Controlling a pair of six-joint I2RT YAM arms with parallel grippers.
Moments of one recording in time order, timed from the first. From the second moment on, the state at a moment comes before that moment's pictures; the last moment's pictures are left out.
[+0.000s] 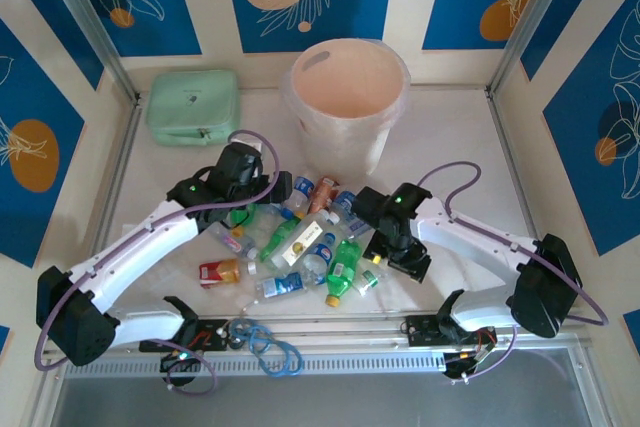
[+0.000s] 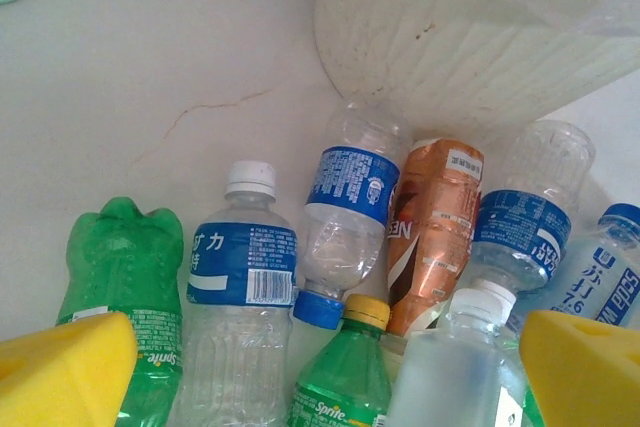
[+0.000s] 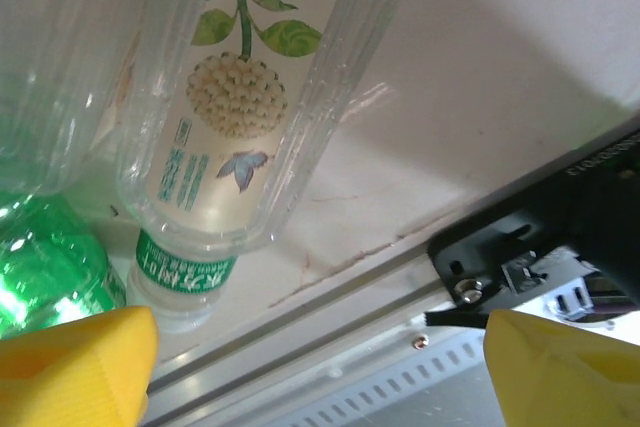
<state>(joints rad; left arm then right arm) -0.65 1.21 1.04 -0.61 -0.16 -0.51 0.82 1.32 0.98 -1.36 -0.02 1.35</state>
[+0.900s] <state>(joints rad) -0.65 1.27 1.10 -0.65 0.00 -0.52 0.66 1.34 0.81 -1.12 -0.12 1.28</state>
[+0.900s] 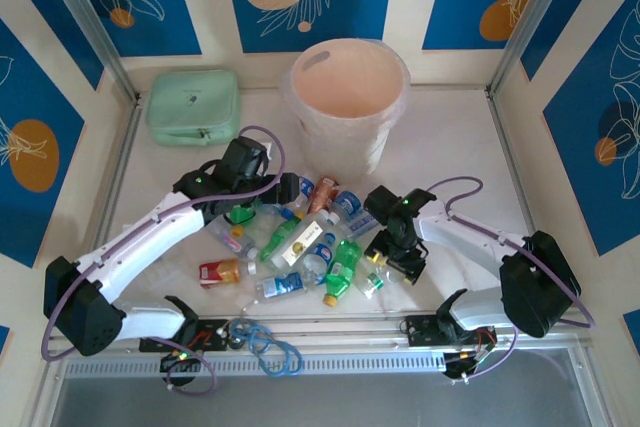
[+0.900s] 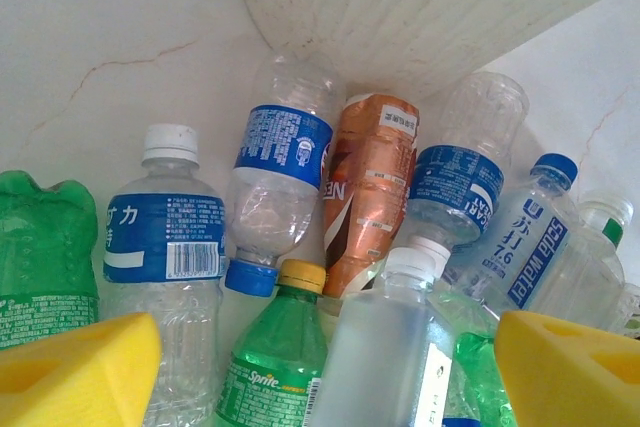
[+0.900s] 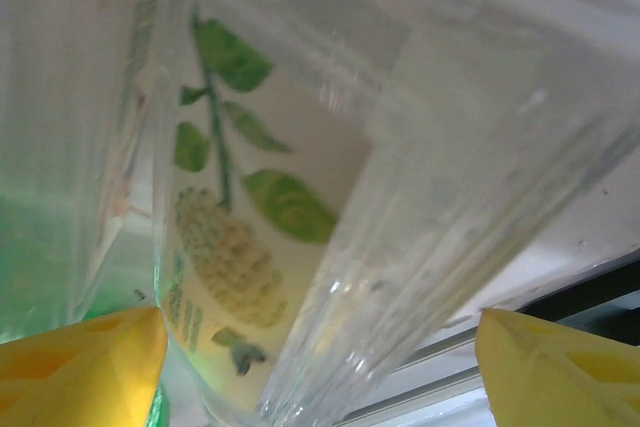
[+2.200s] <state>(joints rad) -0.65 1.27 1.10 -0.66 -0.01 -0.53 0.64 1.32 0.90 -1.26 -0.03 1.22</state>
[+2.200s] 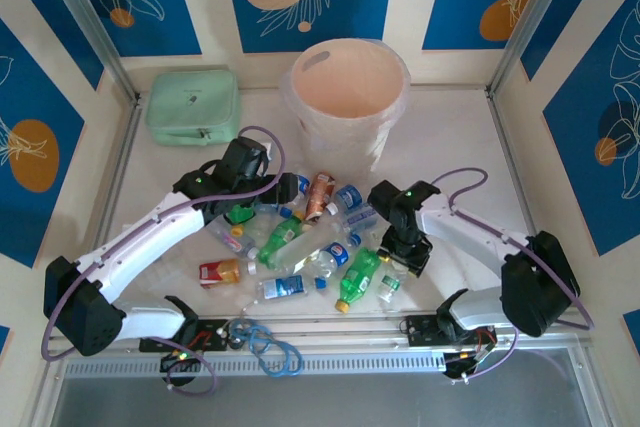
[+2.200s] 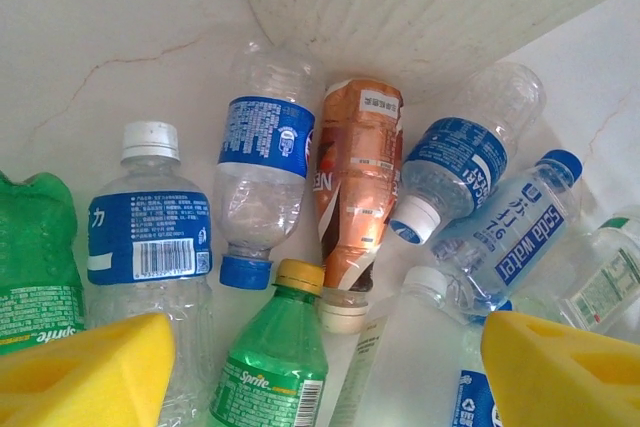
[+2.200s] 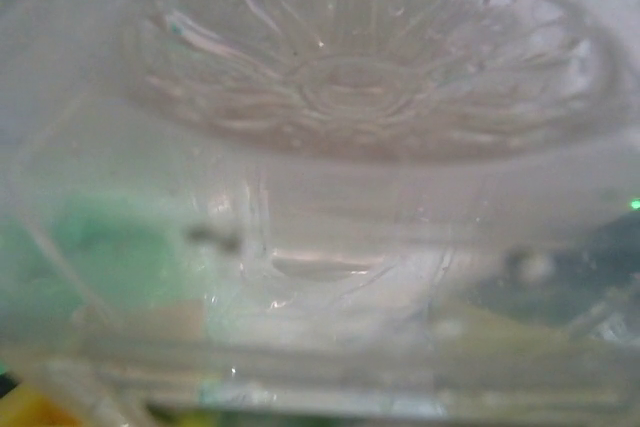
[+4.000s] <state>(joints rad) -0.57 1.11 1.05 -0.74 -0.15 -0.63 0.39 1.84 2.39 -1.20 0.00 0.63</state>
